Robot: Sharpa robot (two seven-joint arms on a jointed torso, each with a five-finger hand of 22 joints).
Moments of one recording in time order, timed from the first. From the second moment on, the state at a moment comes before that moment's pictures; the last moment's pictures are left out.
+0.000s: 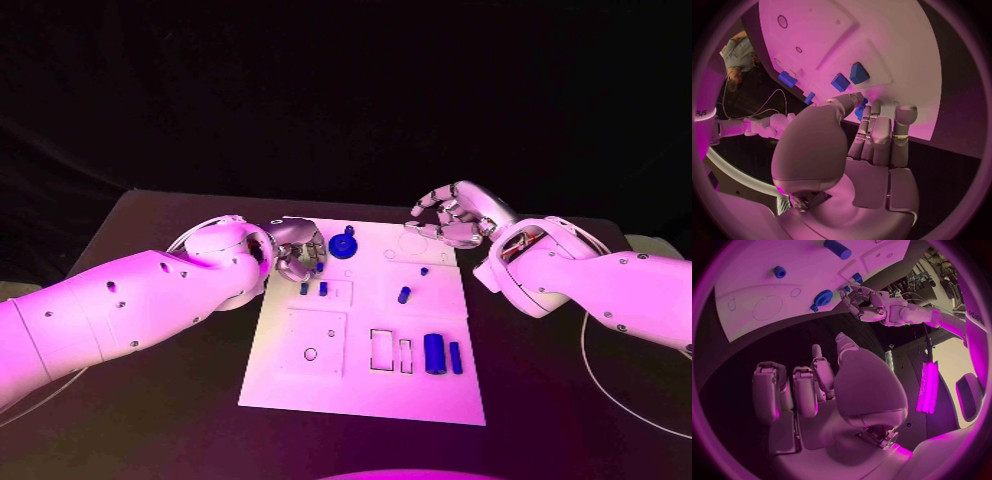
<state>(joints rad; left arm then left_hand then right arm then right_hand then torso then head) 1.23 -0.61 -0.03 1.34 -1.49 -0.05 -0.14 1.36 -0.25 0.61 0.07 0.23 0.83 0.18 0.31 0.25 0.99 0.12 0.32 0.11 1.35 0.04 1.38 0.89 0.14 1.16 0.14 1.20 0.90 1.25 -0.97 -0.11 1.61 -1.12 -0.62 -0.02 1.30 -0.09 0.08 0.29 0.20 0.89 0.14 0.26 0.49 1.37 0.06 1.29 1.30 1.47 0.00 1.52 1.31 0.03 1.47 0.10 1.43 1.31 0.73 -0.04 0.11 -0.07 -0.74</state>
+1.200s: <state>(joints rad) 1.23 -0.78 -0.01 1.44 -0.66 -0.28 0.20 1.50 -0.17 0.39 0.22 0.24 0.87 0.21 0.26 0.19 0.87 0.15 0.41 0.08 1.05 0.07 1.13 0.39 0.17 0.98 0.16 0.89 0.57 1.22 -1.01 -0.11 1.61 -1.58 -0.31 -0.11 1.45 -0.23 0.35 0.28 0.17 0.95 0.16 0.17 0.44 1.09 0.09 0.18 0.28 1.47 0.01 1.47 1.31 0.05 1.46 0.10 1.31 1.31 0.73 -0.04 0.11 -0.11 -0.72</state>
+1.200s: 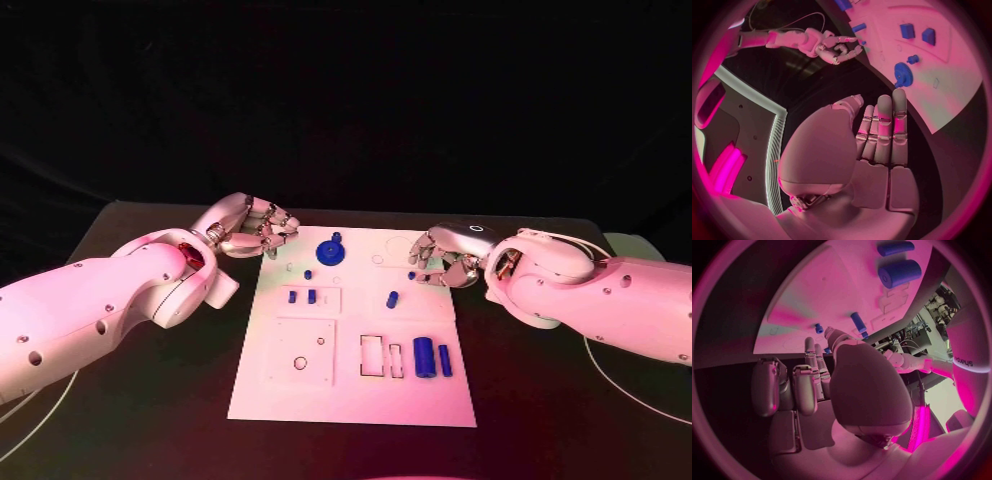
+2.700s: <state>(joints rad) 1.23 -0.83 -0.01 1.48 -0.23 -0.33 0.33 1.50 -0.18 0.43 0.21 0.24 0.87 0.21 0.27 0.19 0.87 0.15 0.42 0.07 1.04 0.07 1.12 0.38 0.17 0.98 0.16 0.89 0.57 1.19 -0.94 -0.11 1.59 -1.78 -0.29 -0.20 1.45 -0.19 0.63 0.12 0.15 1.05 0.15 0.18 0.46 1.21 0.08 0.12 0.18 1.47 0.00 1.48 1.31 0.05 1.47 0.10 1.37 1.31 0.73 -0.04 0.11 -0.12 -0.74</state>
